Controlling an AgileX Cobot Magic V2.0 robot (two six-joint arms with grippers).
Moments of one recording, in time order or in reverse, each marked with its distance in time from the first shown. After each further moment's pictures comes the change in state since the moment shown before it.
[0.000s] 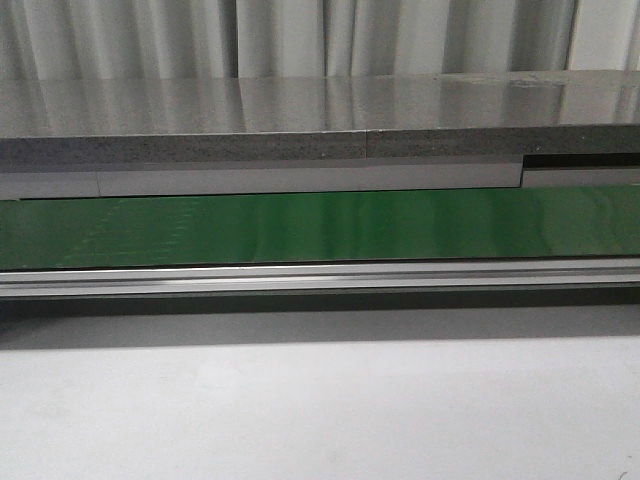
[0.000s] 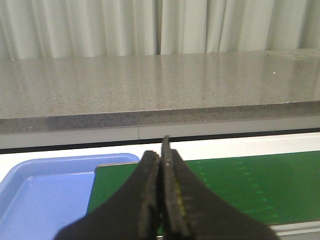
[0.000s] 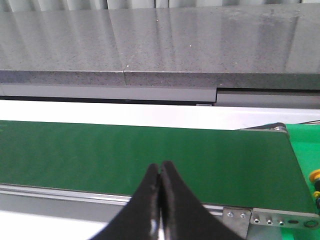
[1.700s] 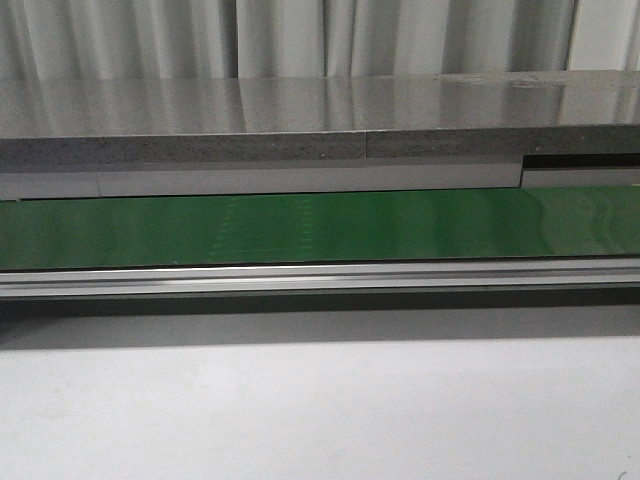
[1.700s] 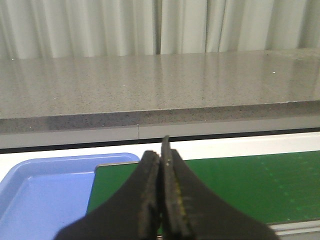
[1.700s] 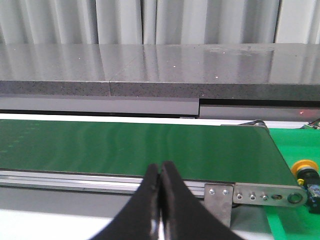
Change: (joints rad) left arm 0.000 0.000 0.001 0.000 0.000 0.000; right arm 0.000 -0.422 0.422 -0.134 -0.204 0.092
